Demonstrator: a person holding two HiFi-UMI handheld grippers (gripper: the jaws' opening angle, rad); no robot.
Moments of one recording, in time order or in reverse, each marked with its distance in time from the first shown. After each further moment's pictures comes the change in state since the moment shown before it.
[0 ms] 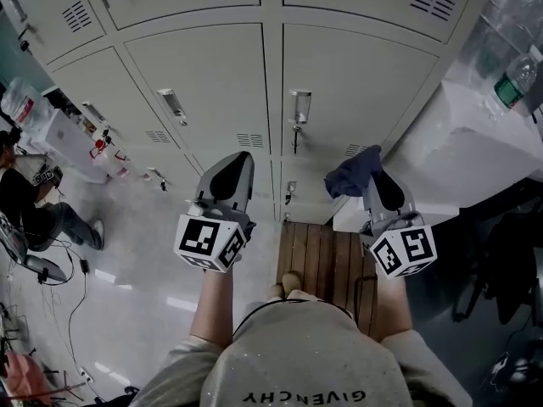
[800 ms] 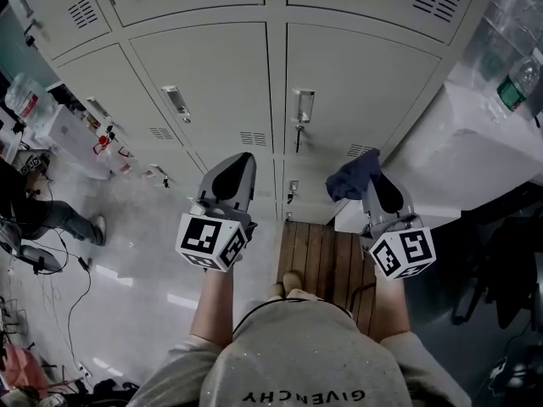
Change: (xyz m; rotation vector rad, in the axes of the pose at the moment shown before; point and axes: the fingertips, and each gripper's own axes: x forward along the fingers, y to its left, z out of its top) left arm -0.004 -0.002 -0.003 -0.003 0.021 0.010; right arm -0.003 0.002 -0.007 0.013 0.028 0.014
